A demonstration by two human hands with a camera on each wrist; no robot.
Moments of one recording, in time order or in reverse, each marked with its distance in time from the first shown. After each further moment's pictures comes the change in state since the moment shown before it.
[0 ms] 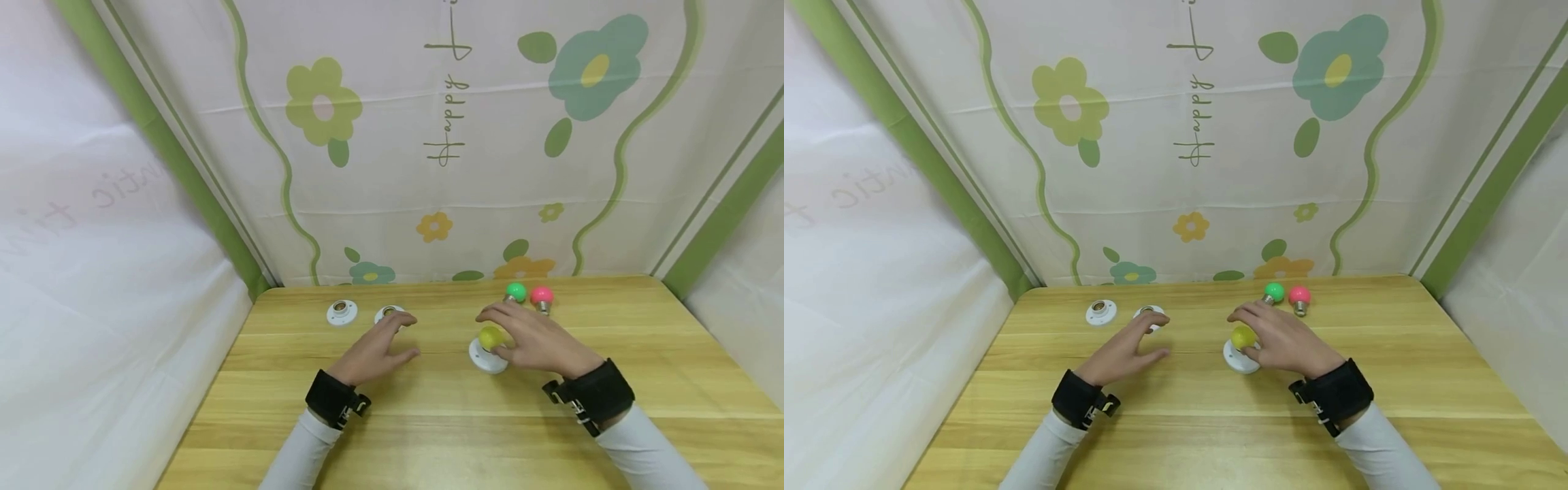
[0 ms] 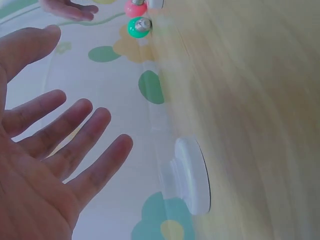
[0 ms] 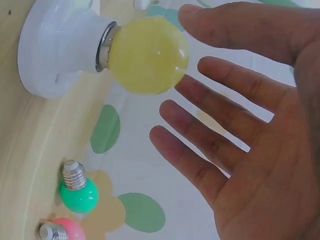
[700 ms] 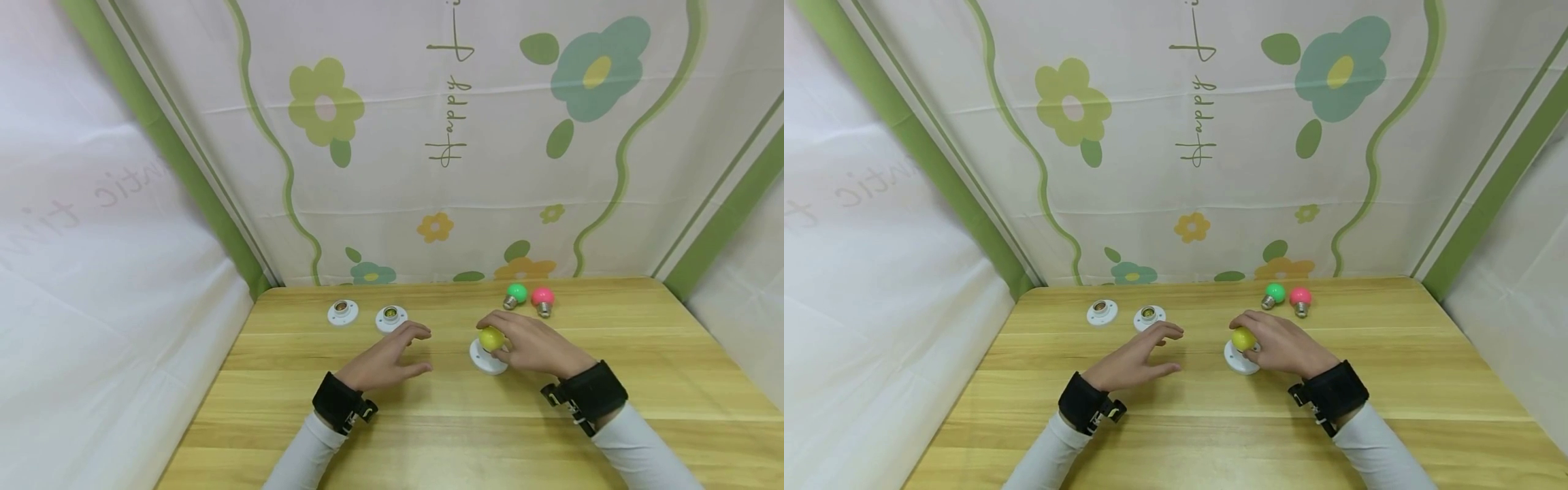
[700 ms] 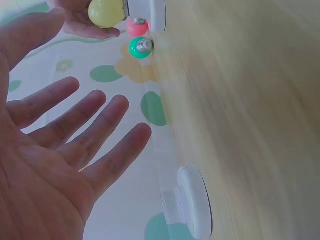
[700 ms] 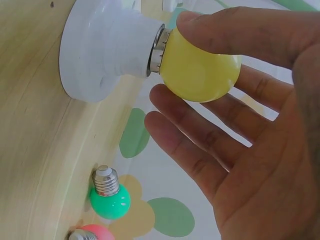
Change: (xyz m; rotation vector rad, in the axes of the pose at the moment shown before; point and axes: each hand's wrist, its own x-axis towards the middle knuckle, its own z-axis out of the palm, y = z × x) left_hand 0.002 0.011 0.009 -0.115 -0.141 0.007; right_hand 0.000 0.007 0.017 0.088 -0.079 0.070
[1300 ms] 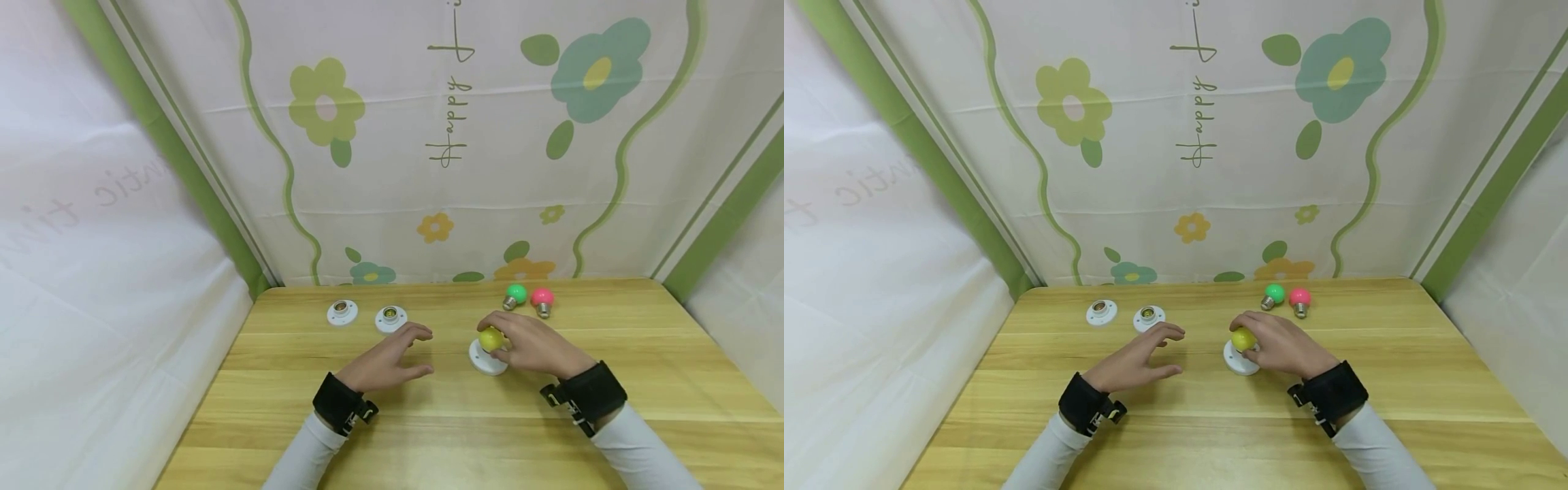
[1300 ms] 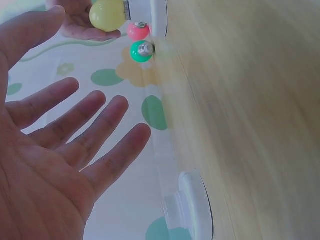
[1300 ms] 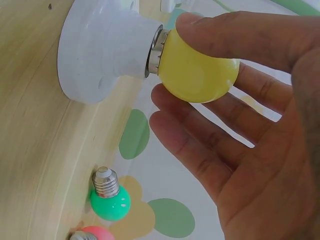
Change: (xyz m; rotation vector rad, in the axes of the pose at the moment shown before) left_hand 0.000 0.004 0.000 -0.008 -0.014 -0.006; right_hand 0.000 -0.001 -0.001 0.002 0.013 0.010
